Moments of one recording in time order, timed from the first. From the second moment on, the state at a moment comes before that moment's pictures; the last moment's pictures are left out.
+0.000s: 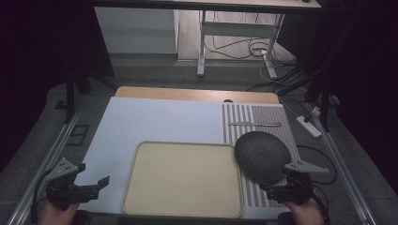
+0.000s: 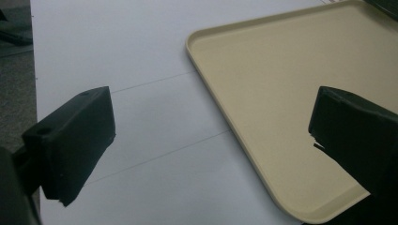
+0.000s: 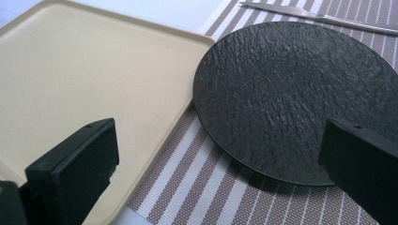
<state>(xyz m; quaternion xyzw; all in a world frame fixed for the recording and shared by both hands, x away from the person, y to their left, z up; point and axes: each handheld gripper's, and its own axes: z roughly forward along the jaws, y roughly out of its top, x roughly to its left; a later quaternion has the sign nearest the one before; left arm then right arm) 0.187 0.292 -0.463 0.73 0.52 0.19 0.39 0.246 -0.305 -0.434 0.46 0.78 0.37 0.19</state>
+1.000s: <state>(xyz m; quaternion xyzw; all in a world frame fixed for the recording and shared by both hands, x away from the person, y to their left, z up) 0.188 0.290 -0.463 0.74 0.52 0.19 0.39 0.280 -0.295 -0.438 0.43 0.80 0.36 0.19</state>
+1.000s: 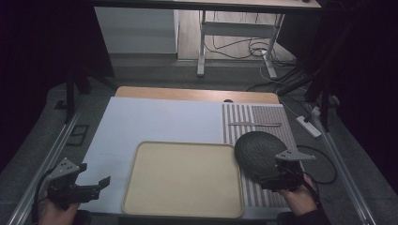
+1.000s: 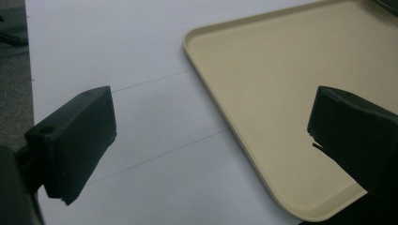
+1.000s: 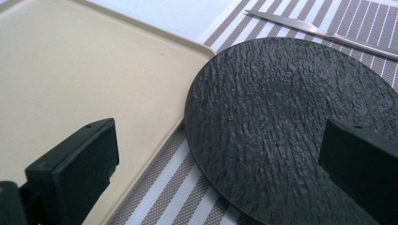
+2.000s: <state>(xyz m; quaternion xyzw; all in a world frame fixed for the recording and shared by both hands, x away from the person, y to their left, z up) 0.189 0.292 -0.464 0.74 0.51 0.17 0.40 0.349 -0.291 -0.451 0.47 0.80 0.34 0.17</state>
